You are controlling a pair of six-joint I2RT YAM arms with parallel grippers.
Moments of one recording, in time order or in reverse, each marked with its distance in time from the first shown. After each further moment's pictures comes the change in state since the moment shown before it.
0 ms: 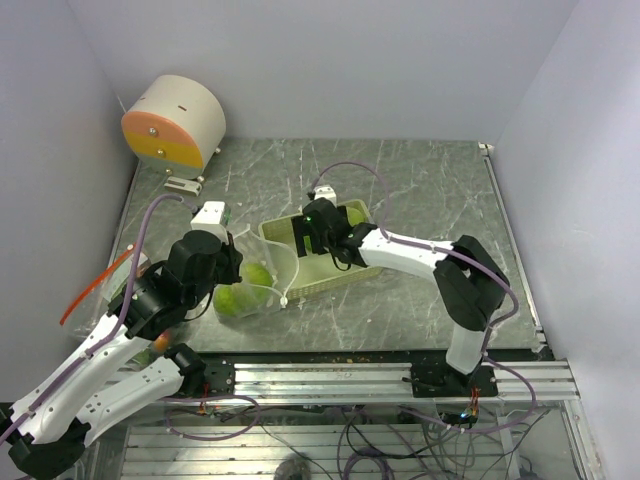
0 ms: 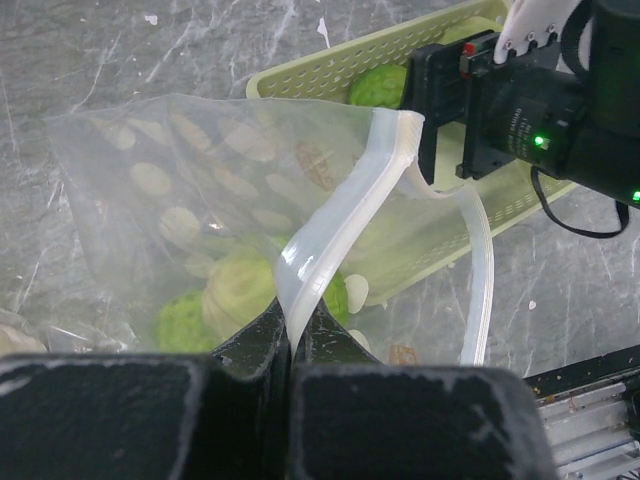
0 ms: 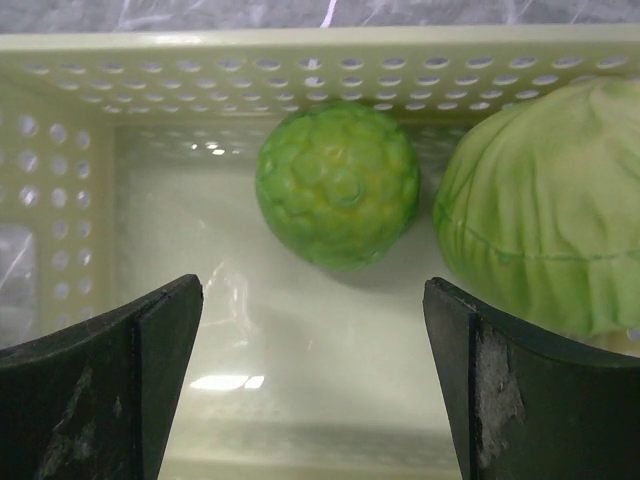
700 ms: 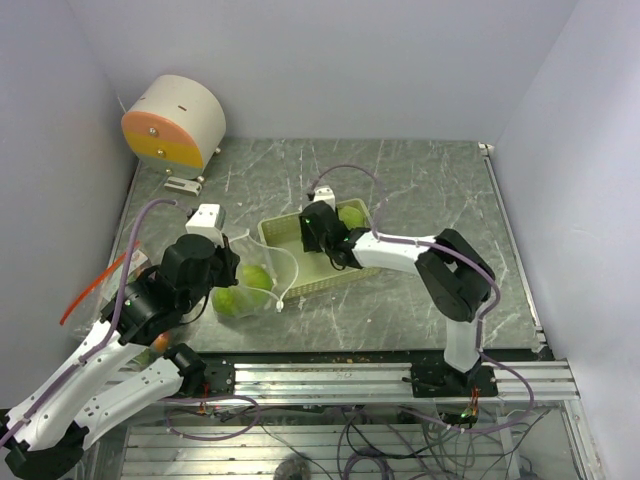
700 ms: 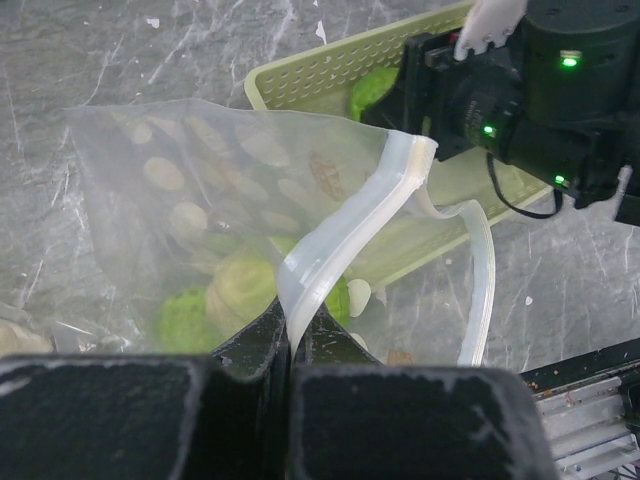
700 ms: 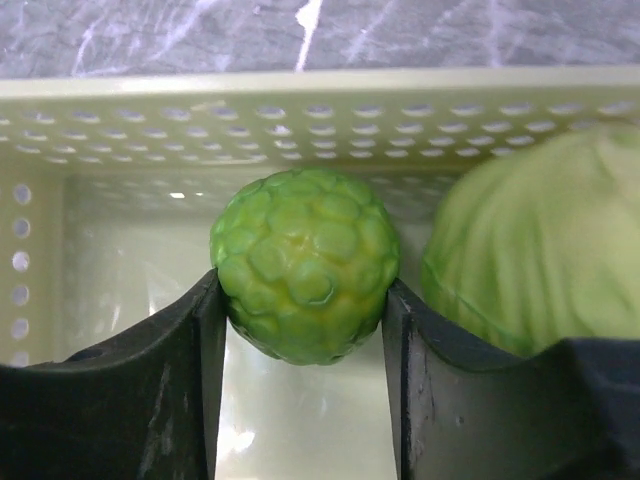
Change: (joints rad) left arm 0.000 -0.031 0.000 -0.021 0.004 0.004; right arm -0.026 0.146 0.006 0.206 0.059 -0.041
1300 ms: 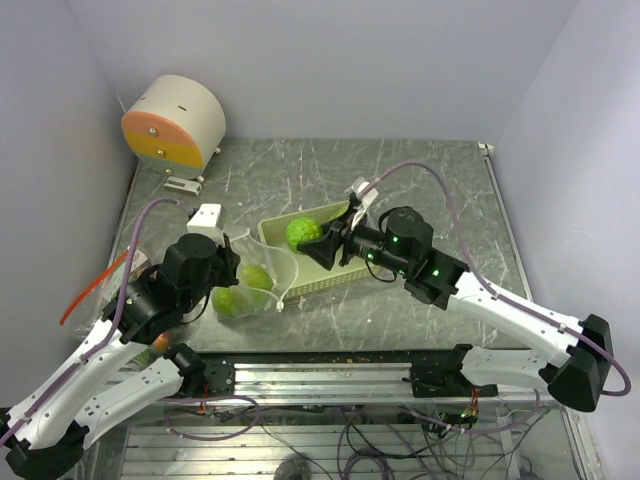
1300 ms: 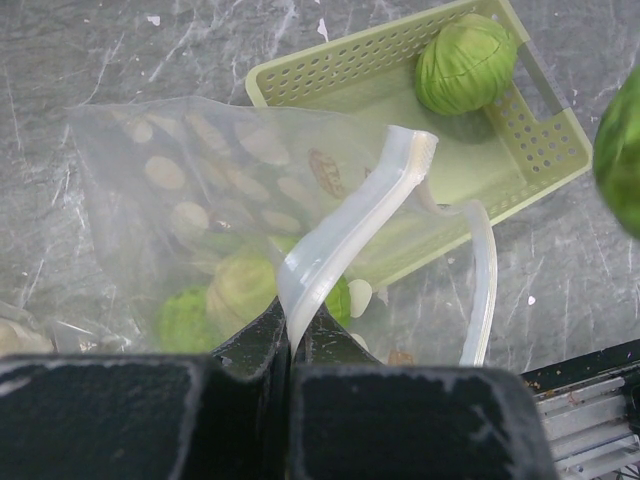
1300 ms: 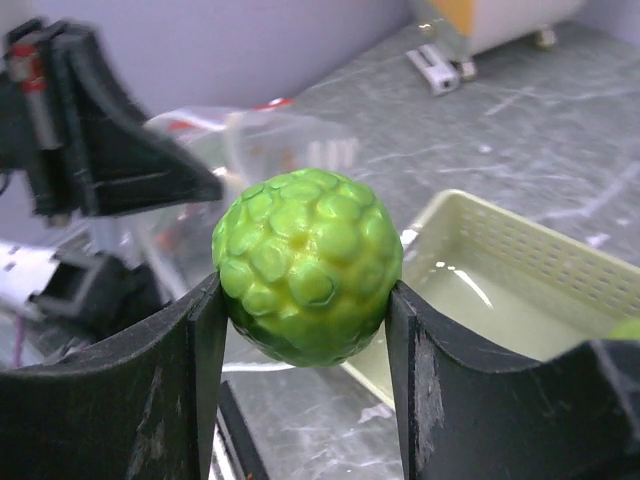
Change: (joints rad) left arm 0.000 0.007 0.000 0.000 -0.002 0.000; right arm 0.079 -0.824 -0.300 0.077 -0.483 -0.112
